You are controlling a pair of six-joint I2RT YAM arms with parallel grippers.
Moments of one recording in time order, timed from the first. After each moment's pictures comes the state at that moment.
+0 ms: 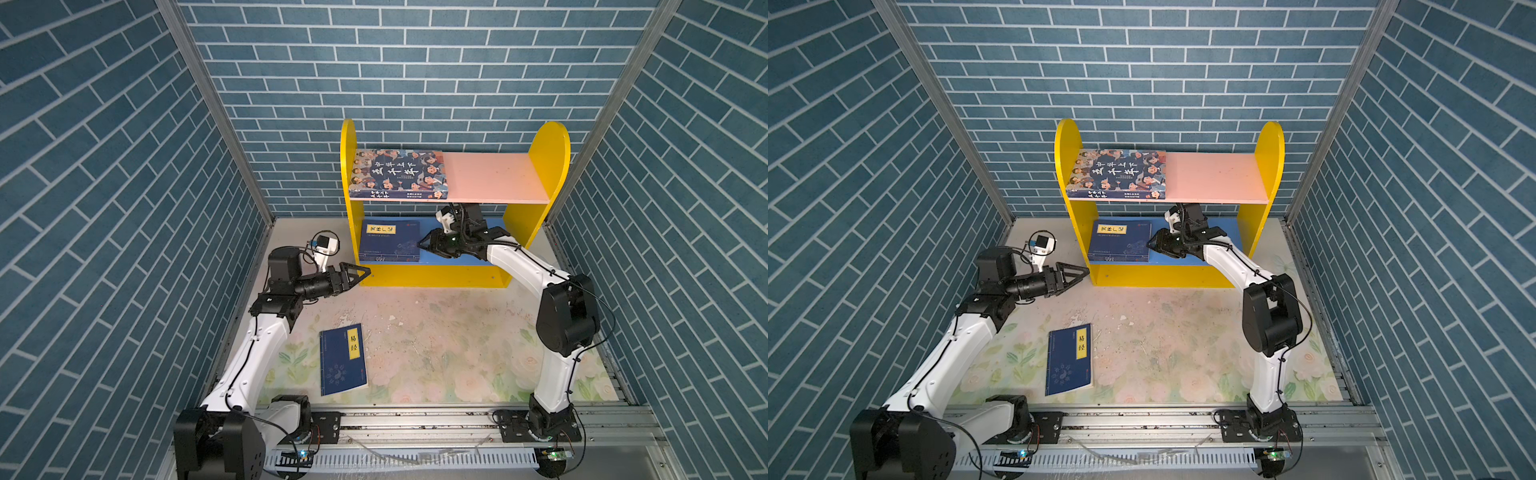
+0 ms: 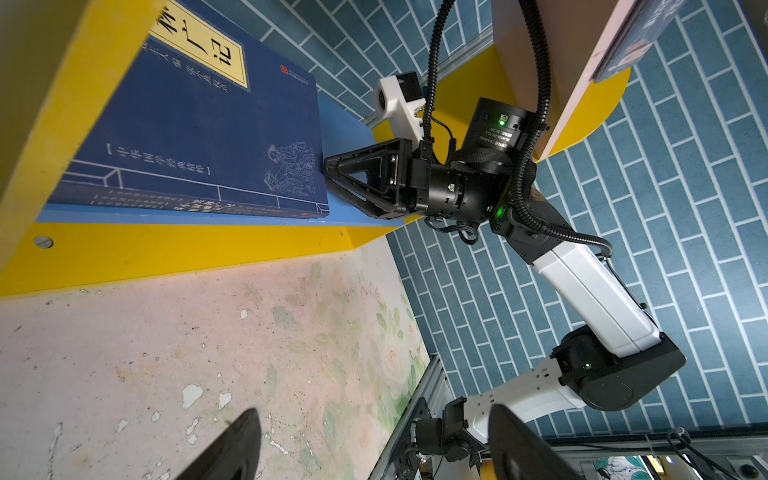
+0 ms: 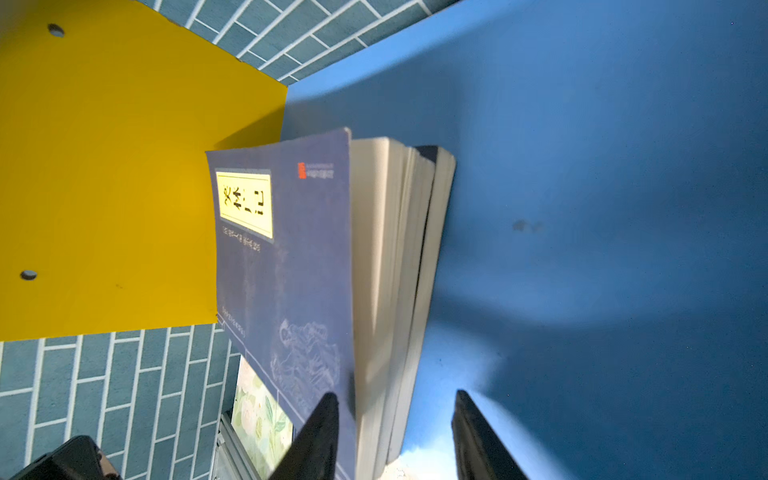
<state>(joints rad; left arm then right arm) -0.05 1.11 0.84 -0.20 1.01 -0.61 0.48 1.90 1.61 -0.44 -0.50 0.57</state>
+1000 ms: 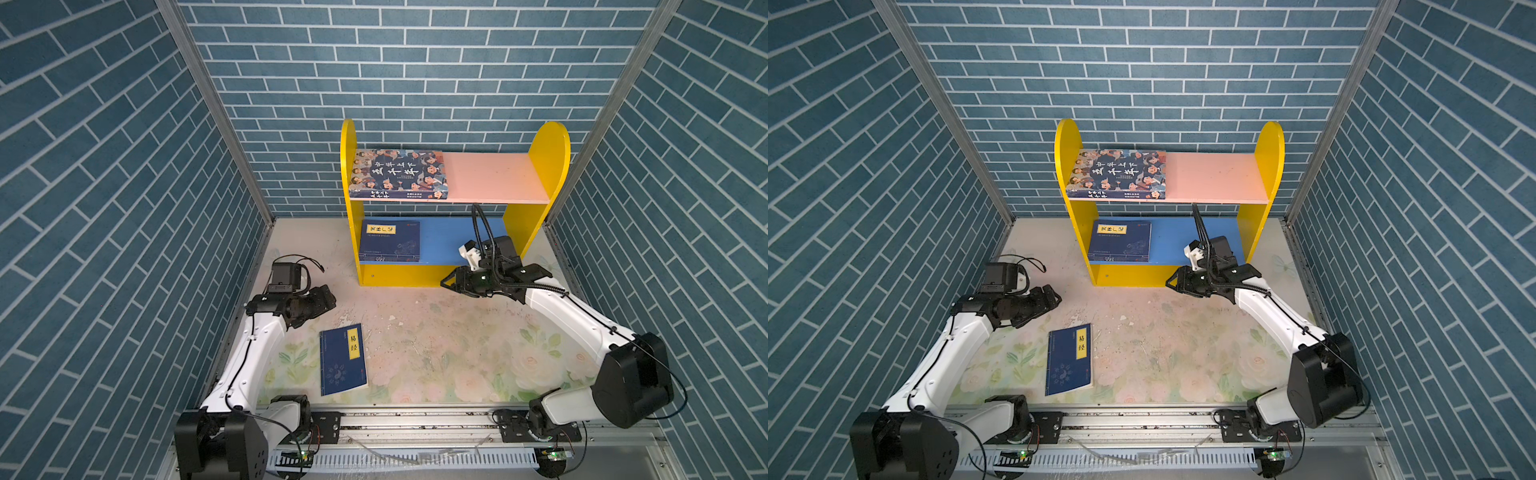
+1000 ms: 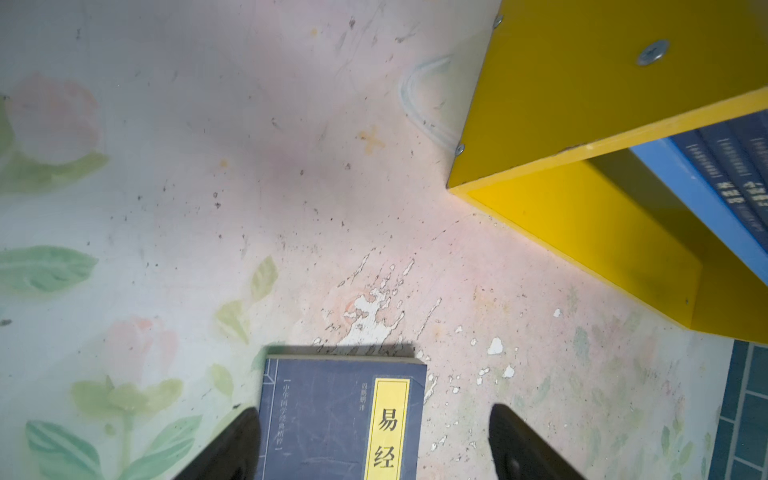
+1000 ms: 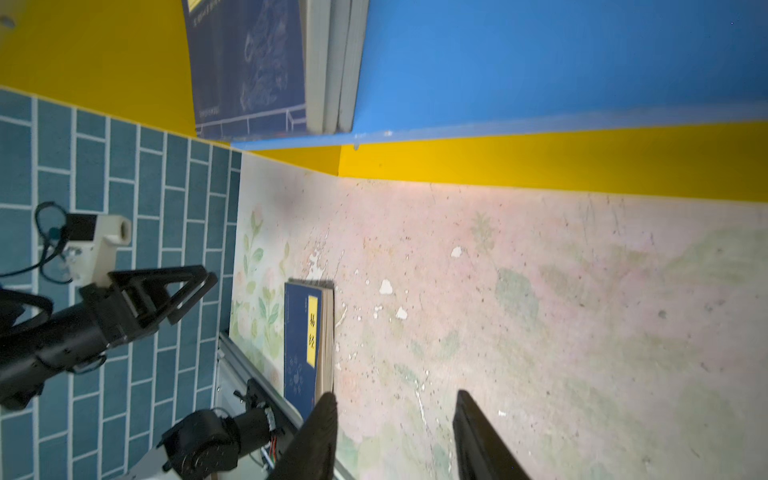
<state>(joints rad) 0.00 1.12 0.85 -0.78 0.24 -0.48 0.46 1.40 1.09 -0.55 -0.55 0.53</state>
